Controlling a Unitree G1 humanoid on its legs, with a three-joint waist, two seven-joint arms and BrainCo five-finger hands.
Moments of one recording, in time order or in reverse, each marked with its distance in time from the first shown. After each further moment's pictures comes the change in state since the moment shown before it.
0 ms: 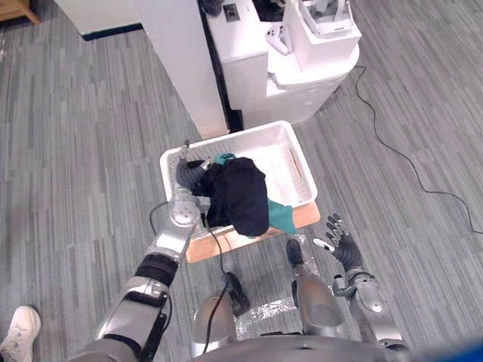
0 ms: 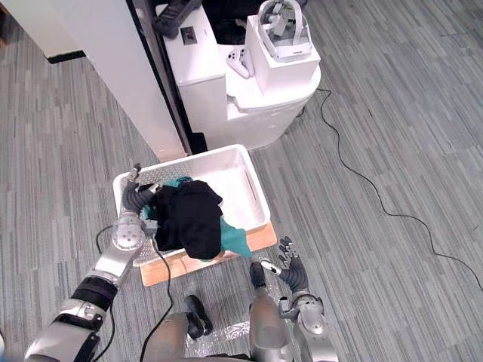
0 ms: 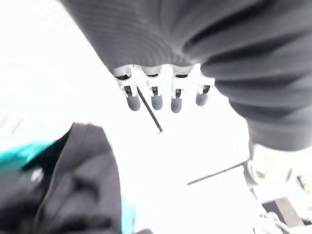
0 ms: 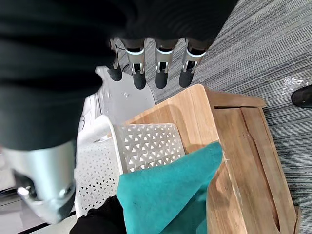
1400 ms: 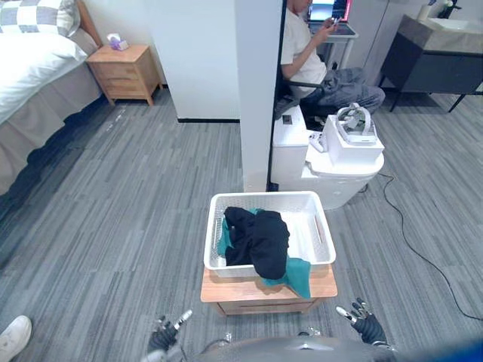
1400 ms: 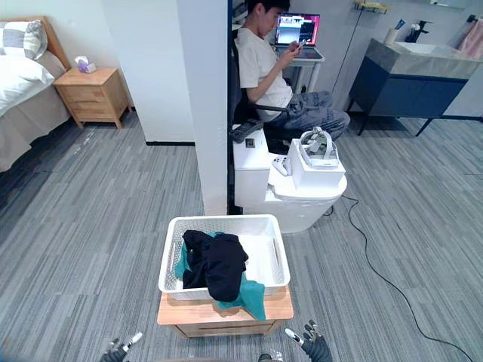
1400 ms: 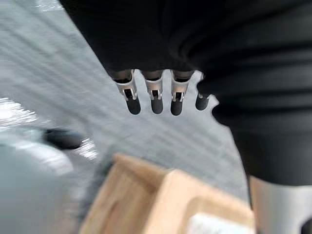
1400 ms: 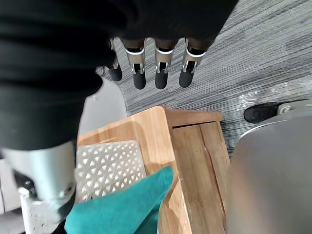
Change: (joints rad) left arm 0.707 -0.278 0.381 0.351 -0.285 0.001 -0.447; right arm 0.130 0.052 -0.290 0.461 -0.082 0.105 0.123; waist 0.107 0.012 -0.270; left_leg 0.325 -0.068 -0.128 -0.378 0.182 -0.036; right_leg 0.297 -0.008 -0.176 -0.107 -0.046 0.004
